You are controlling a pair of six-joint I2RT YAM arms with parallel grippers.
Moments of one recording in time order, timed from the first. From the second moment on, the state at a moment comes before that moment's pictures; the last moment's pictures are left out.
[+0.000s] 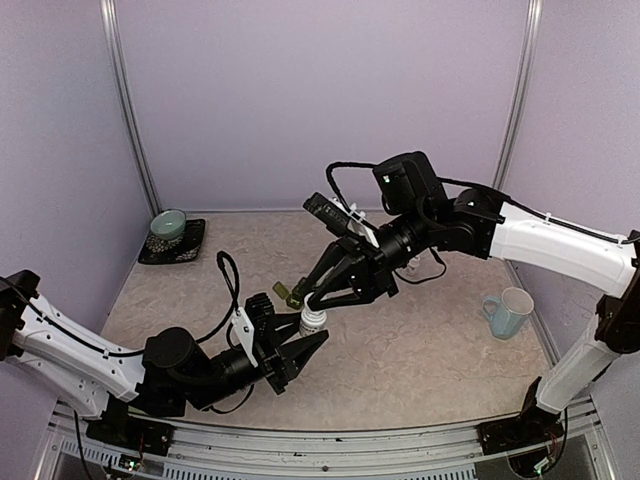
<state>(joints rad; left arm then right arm) -1.46 1.35 0.48 1.05 -0.43 0.12 0.98 1.56 1.48 -0.46 -1.02 -0.14</state>
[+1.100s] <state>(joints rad) -1.46 1.35 0.48 1.08 -0.44 0.09 0.97 1.46 1.29 -0.10 -0.98 -0.05</state>
